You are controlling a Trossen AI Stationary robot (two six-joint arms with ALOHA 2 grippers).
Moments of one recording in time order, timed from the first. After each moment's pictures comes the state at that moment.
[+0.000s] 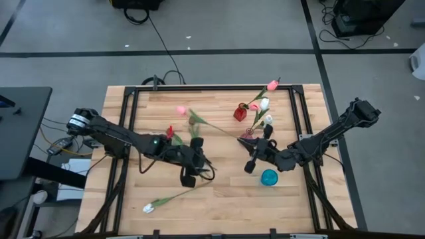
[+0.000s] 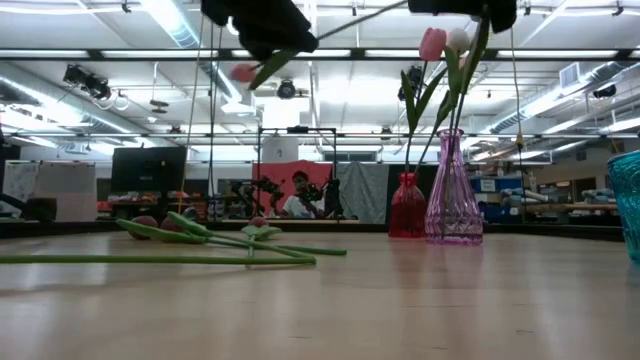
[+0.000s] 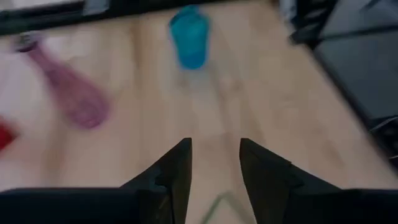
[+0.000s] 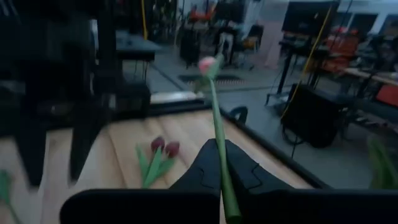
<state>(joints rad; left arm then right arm) -0.29 1.48 1.04 -0.14 -0.11 -0.03 0.50 1.26 0.74 0.31 1.03 0.08</state>
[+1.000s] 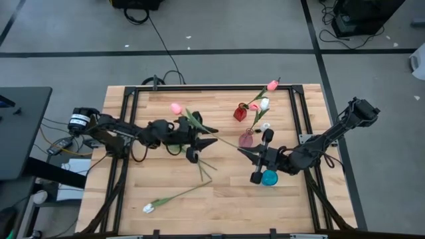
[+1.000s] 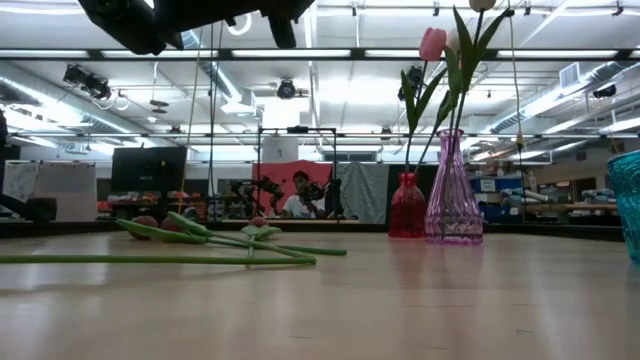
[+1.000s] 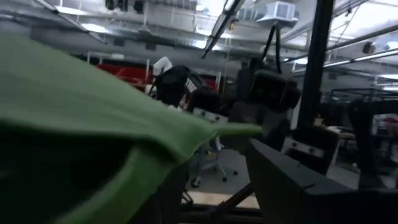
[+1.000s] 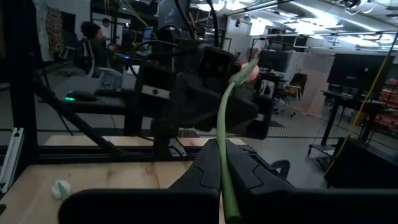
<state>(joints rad) -0.06 1.48 0.74 1.09 -0.02 -0.14 0.57 1.26 0.74 0.62 0.88 -0.22</state>
